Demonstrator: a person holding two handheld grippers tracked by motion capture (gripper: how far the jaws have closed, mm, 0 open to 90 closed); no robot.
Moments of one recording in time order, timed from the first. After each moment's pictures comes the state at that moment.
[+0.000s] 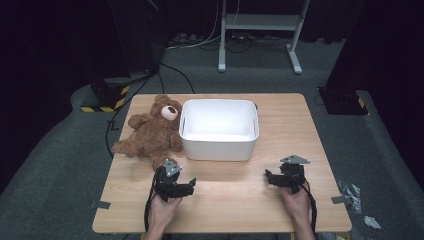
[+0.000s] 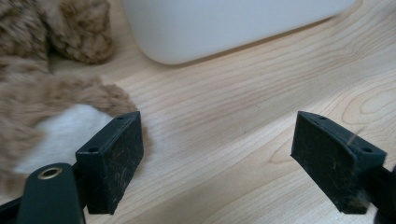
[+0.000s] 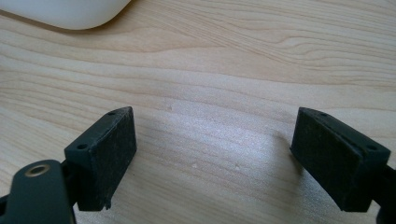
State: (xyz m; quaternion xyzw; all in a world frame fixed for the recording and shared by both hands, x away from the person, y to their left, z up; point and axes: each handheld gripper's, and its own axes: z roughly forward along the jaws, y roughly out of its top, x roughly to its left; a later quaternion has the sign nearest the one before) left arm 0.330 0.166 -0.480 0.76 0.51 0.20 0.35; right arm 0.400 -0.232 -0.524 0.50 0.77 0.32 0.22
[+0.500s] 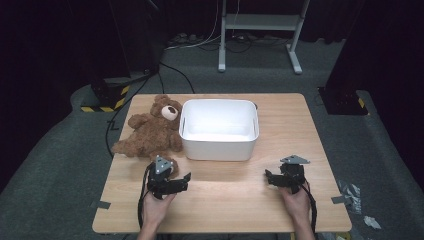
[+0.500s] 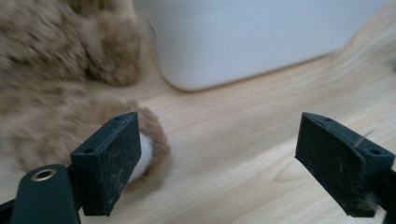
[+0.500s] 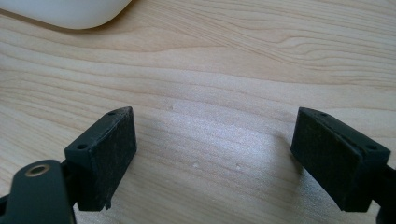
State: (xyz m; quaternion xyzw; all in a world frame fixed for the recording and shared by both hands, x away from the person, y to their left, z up) left arm 0.330 0.185 -0.464 0.73 0.51 0.22 0.40; right arm 0.400 -0.232 -0.524 0.50 0.77 0.32 0.22
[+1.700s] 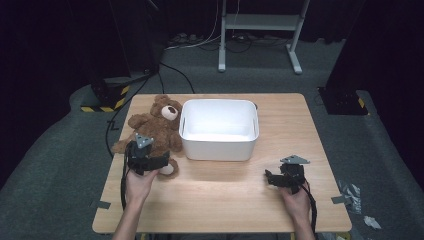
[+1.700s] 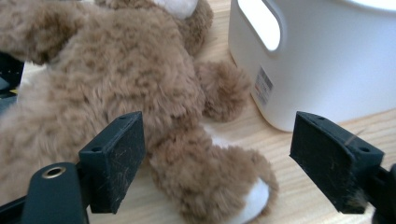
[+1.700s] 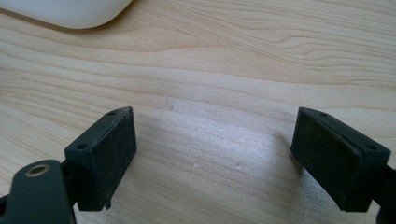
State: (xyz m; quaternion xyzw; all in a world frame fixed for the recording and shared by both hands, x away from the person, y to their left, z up) left arm 0.382 0.234 -0.425 0.71 0.56 0.26 0.33; right arm 0.399 -0.232 -0.524 0.50 0.78 0.32 0.22
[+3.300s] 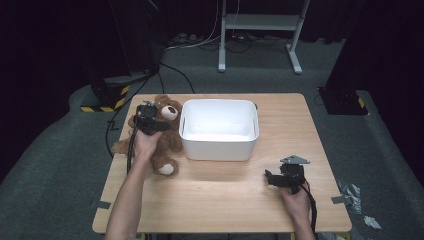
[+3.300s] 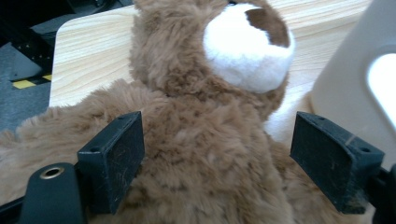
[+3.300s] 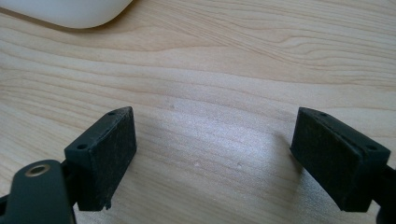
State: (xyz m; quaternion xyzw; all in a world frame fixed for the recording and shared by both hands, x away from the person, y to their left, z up) left arm 0.514 0.243 -0.424 0.72 0.59 0.26 0.24; right arm 0.399 -0.232 -0.524 0.50 0.77 0.32 0.22
